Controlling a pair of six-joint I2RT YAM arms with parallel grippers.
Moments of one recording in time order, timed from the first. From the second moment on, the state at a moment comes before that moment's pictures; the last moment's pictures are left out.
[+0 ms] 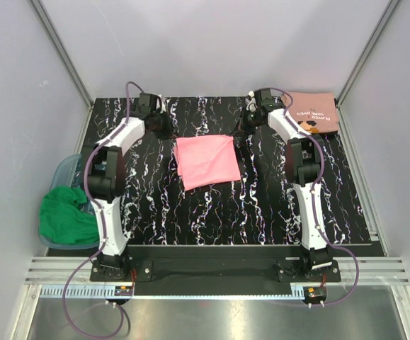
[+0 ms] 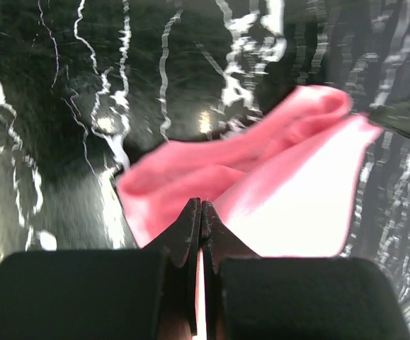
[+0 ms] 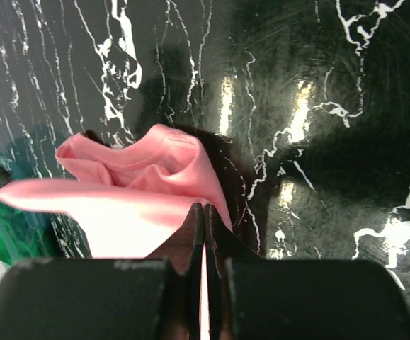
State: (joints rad) left arm -0.18 2.10 1.66 -0.45 0.36 -0.49; right arm 0.22 2.51 2.17 -0.62 -0.54 0.48
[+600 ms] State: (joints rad) left arm -0.16 2.11 1.62 -0.49 0.28 -0.52; right arm 0.25 2.57 2.32 -0.56 -0.57 0.55
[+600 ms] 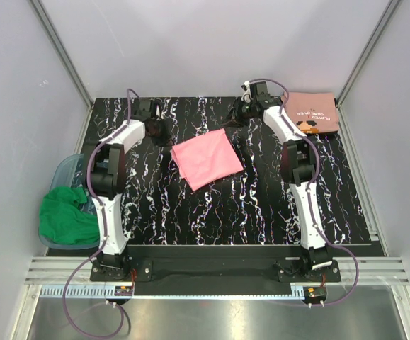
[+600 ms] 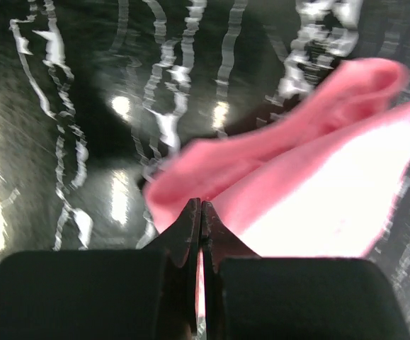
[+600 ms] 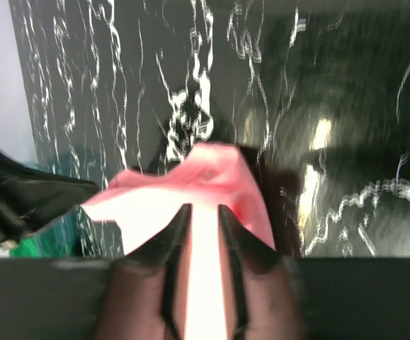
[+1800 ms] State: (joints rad) left arm -0.15 2.10 1.50 -0.42 0.44 -0.67; right arm 0.30 2.31 1.73 -0.53 -0.68 0.55
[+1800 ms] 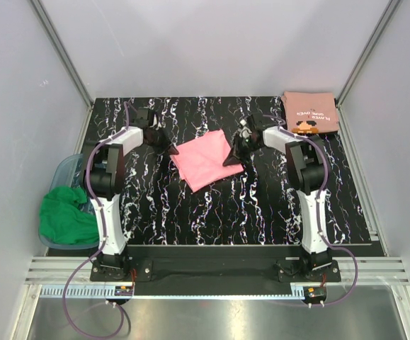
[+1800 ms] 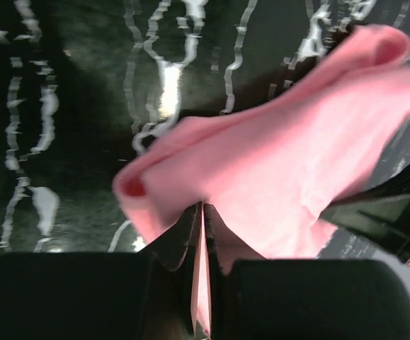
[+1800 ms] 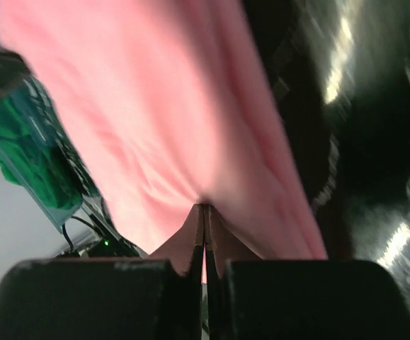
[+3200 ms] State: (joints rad) left arm -0.41 1.79 1.05 -0.24 0.53 -0.70; right arm 0.22 2.28 1.79 -0.51 -0.63 0.52
